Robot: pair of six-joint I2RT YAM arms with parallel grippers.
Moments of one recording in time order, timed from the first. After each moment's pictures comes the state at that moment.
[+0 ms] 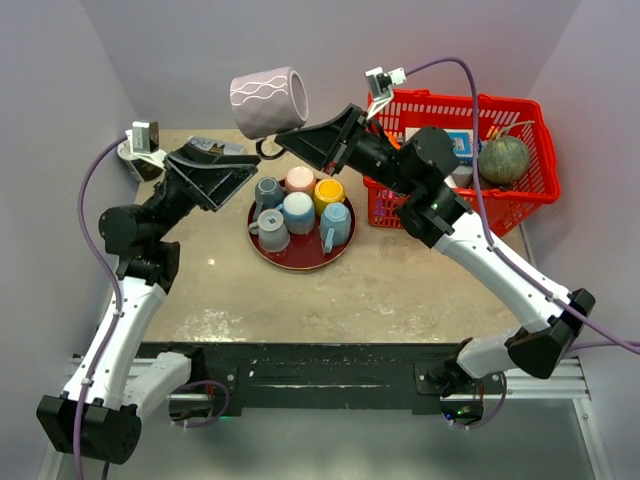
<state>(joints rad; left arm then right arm) -0.17 0.93 0.93 0.67 0.70 -1.28 0.77 1.41 1.57 0.26 -0.37 0.90</state>
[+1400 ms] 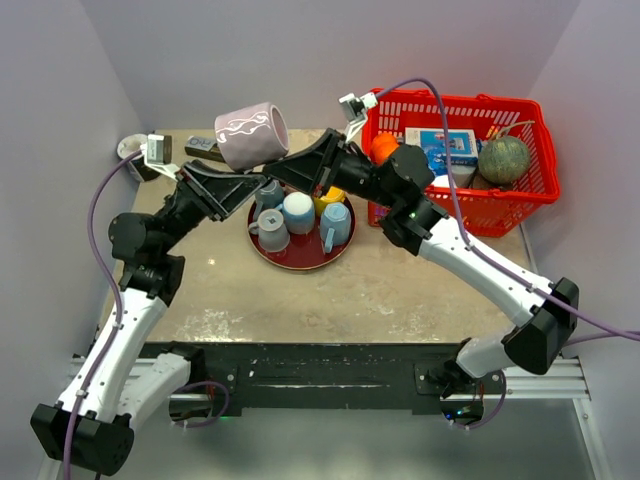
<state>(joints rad) -0.24 0.86 0.86 0.58 0.64 -1.28 0.79 1.44 1.41 0.44 -0.49 0.93</state>
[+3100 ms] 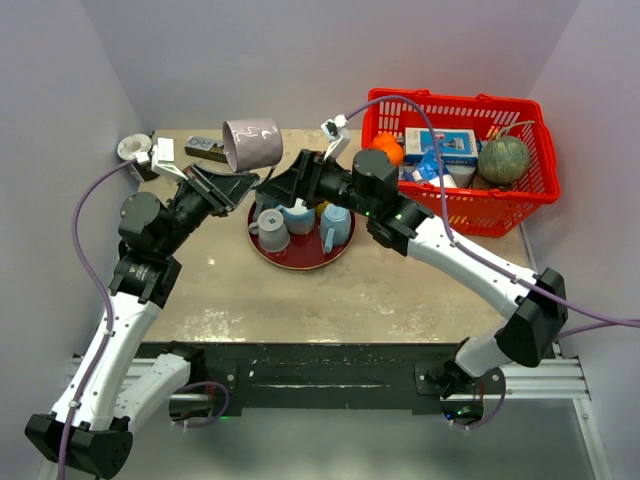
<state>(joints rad) -0.25 0.84 0.92 0.08 0.36 -0.95 0.81 1.48 1.38 0.13 -0.27 0.80</state>
